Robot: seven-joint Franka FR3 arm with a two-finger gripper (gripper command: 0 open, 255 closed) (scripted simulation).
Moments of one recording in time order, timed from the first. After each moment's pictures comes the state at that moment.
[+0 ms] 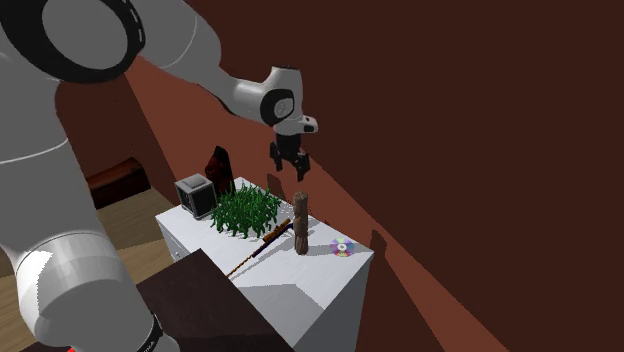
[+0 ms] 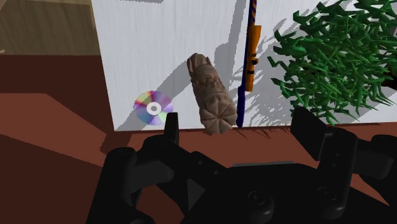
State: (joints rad) arm 0.02 0.07 0.17 -2.16 0.05 2.27 0.06
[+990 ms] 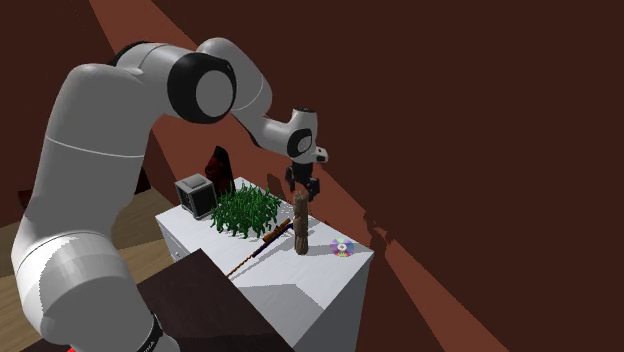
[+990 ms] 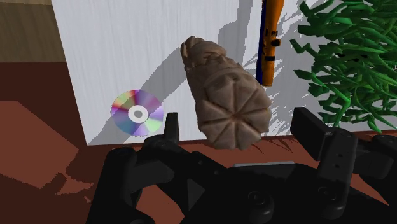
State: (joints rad) arm 0.06 0.52 0.15 -1.87 -0.02 2.38 0.13
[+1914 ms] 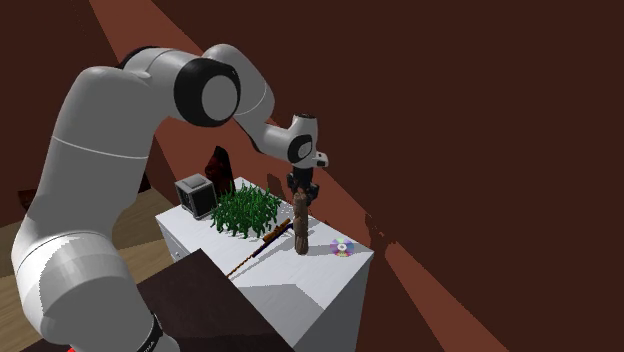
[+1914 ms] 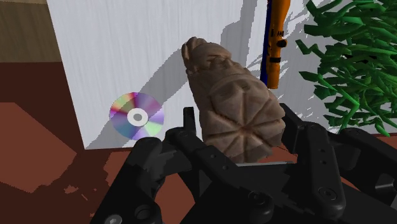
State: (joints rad) arm 0.06 0.55 0.15 -1.87 -0.02 2.42 0.13
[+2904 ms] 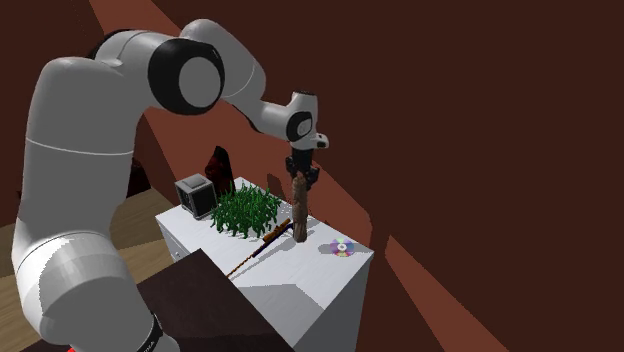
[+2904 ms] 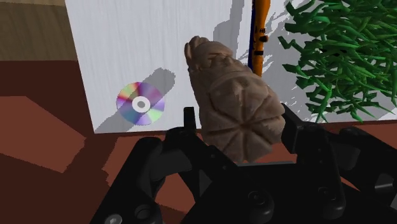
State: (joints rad) arm 0.05 0.44 0.16 -1.85 -0.01 2.28 0.13
